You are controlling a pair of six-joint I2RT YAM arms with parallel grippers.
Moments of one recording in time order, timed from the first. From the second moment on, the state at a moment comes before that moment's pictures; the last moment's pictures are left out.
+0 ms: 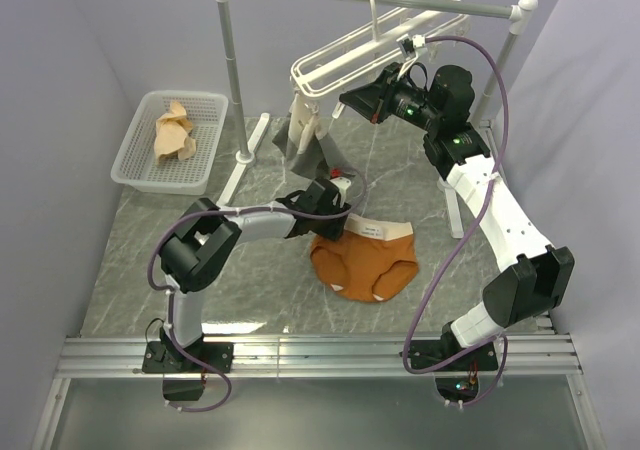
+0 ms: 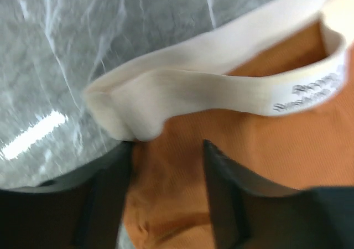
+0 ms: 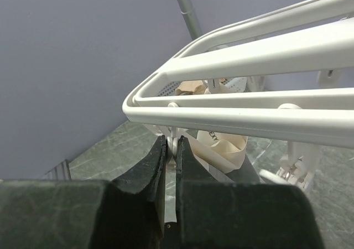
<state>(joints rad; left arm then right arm) -0.78 1.94 1.19 -0.07 0.03 -0.25 0.32 1.53 1.58 0.04 -0.67 0.40</state>
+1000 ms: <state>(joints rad) -0.85 1.52 0.91 0.27 0.02 0.24 0.31 1.52 1.55 0.05 -0.66 0.37</state>
